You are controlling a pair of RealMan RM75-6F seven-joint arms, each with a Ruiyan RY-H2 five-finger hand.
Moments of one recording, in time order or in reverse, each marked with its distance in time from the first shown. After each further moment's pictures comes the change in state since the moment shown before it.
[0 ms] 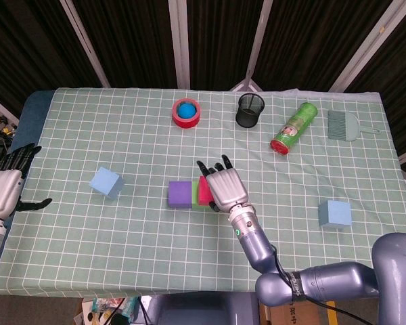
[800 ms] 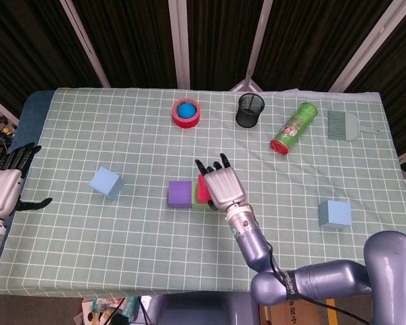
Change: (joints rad) left arm -0.001 0.004 0.000 -0.001 0.003 0.000 -0.013; right arm 0.029 -0.028 -0.009 0.025 0.013 0.028 -0.016
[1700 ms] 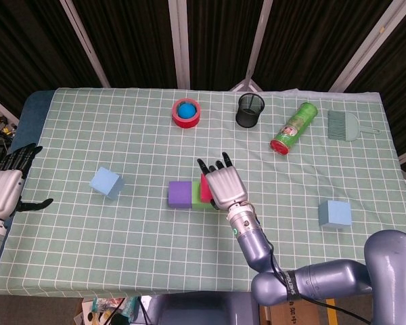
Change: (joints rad) left arm -0.001 0.002 0.003 -0.004 0.005 -0.001 -0.006; right arm 0.011 0.013 -0.008 -0.010 0.016 0.019 -0.029
